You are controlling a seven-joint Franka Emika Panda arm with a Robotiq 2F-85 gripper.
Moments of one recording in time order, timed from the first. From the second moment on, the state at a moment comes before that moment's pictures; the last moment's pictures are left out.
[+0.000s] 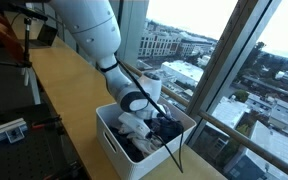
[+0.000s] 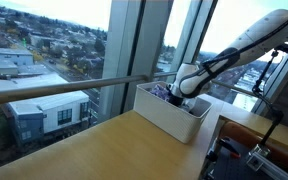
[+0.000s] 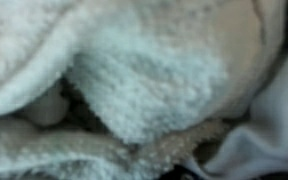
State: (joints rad) arm -0.14 0.81 -0.03 -1.78 -0.07 2.65 -0.37
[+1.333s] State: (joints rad) arm -0.19 0.20 0.12 -2.06 0.20 2.38 -0.36
